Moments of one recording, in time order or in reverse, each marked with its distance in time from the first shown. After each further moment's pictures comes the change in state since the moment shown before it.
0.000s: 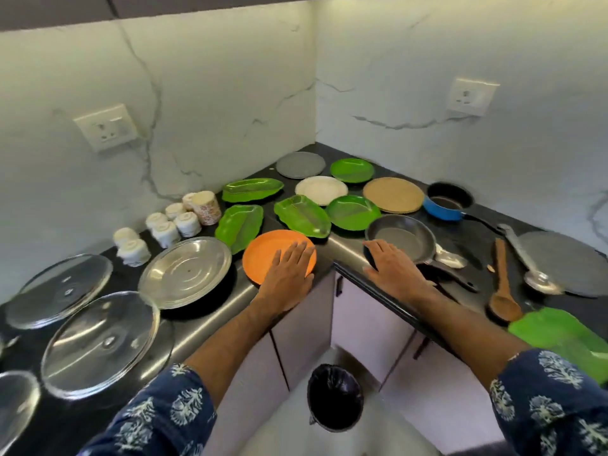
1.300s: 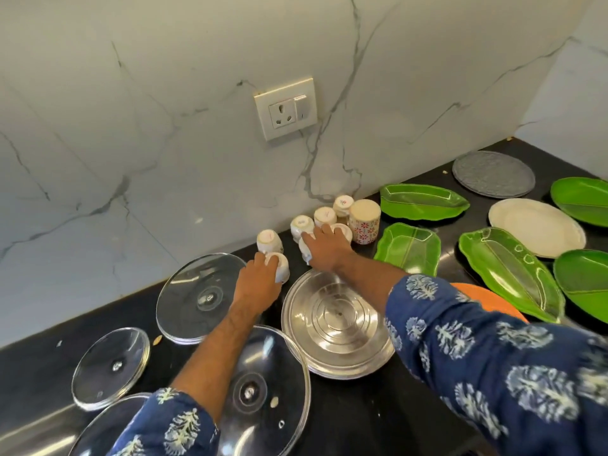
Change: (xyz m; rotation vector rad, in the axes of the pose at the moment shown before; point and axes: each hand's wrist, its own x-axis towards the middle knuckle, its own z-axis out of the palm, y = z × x) left_hand -0.075 -0.453 -0.012 0.141 -0.094 -0.688; right_hand 0.370 -0.428 0.228 -0.315 -0.356 -0.516
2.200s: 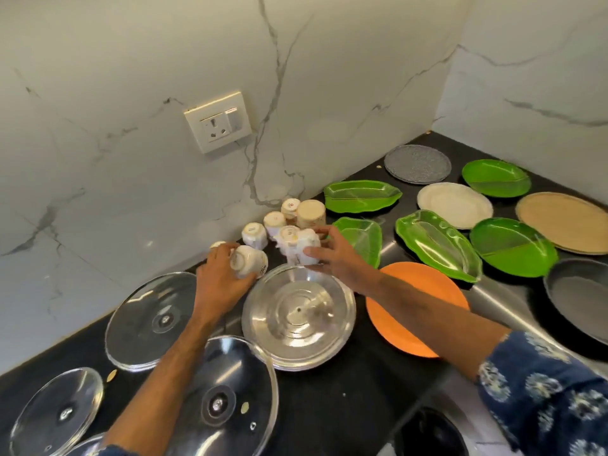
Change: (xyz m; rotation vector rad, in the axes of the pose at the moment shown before) left_hand -0.018 0.031 -0.056 -0.609 0.209 0.023; right_hand -0.136 0.053 -0.012 1.875 0.261 0.213
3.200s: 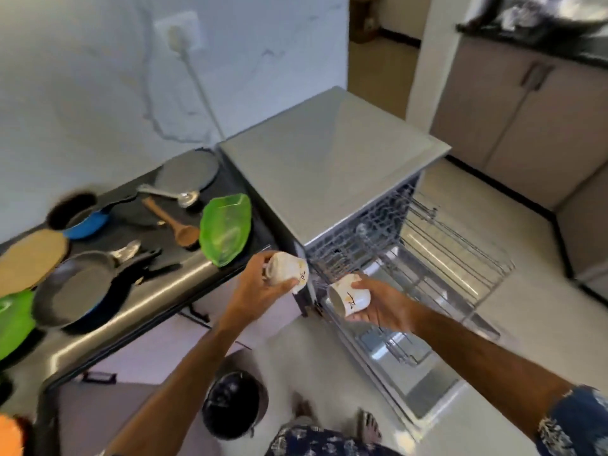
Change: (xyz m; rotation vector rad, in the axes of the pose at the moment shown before) left_hand -0.549 0.527 0.293 -0.382 -1.369 1.046; right_hand -0.856 0.181 -0.177 0.935 1.180 -0.260
